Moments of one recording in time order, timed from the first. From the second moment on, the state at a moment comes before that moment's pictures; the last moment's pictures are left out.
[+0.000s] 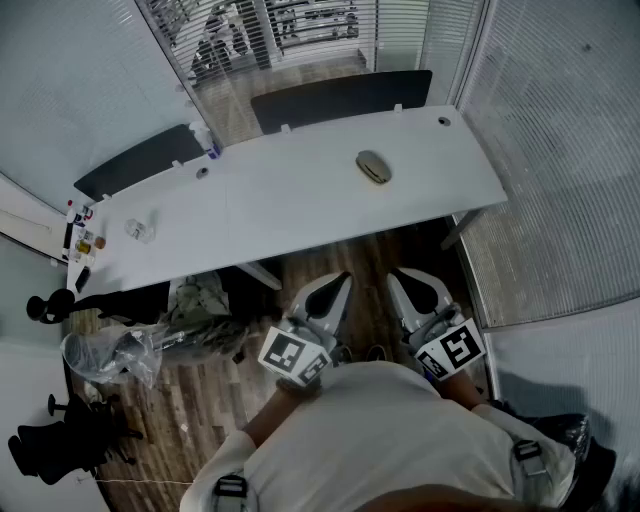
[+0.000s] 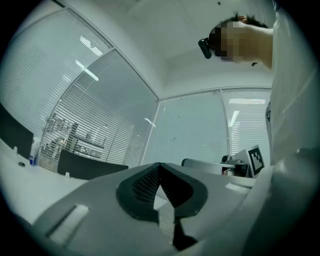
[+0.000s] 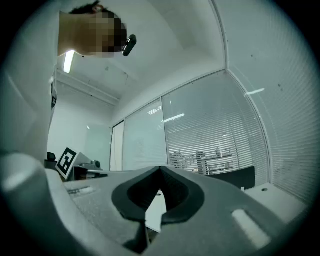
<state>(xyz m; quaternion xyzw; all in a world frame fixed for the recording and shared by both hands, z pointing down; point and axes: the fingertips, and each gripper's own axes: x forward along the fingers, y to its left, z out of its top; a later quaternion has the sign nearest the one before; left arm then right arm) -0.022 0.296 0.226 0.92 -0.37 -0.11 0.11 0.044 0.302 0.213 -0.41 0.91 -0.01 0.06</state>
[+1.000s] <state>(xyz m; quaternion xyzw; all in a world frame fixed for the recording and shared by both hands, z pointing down) -0.005 0.298 0.230 0.92 -0.35 -0.11 0.12 0.057 0.305 0.212 -0.41 0.91 -0.04 0.08</state>
